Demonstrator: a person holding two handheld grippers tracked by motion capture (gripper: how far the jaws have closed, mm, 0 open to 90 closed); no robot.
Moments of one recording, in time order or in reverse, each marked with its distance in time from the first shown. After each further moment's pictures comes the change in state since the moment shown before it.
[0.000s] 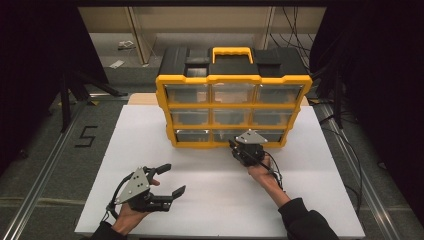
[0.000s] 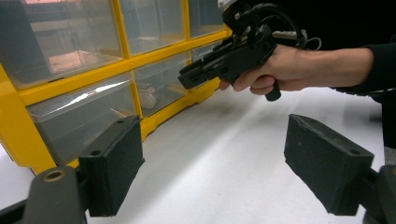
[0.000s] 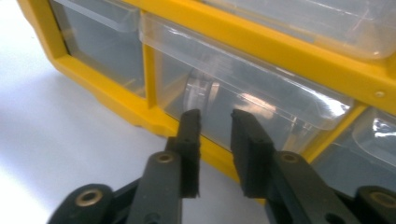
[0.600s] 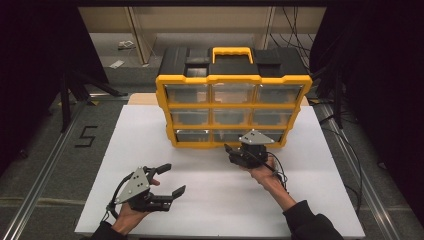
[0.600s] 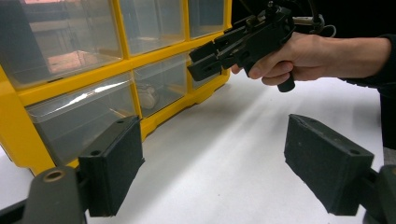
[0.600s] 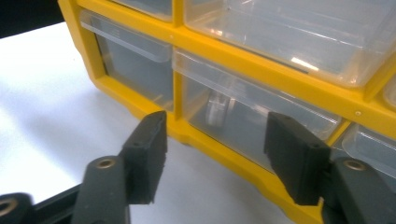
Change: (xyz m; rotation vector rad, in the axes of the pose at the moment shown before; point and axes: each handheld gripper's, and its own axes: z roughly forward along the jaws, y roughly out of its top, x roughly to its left) left arm 0.000 0.000 0.000 -0.001 0.000 -0.001; right arm 0.005 0.011 -0.024 -0.038 0.059 0.027
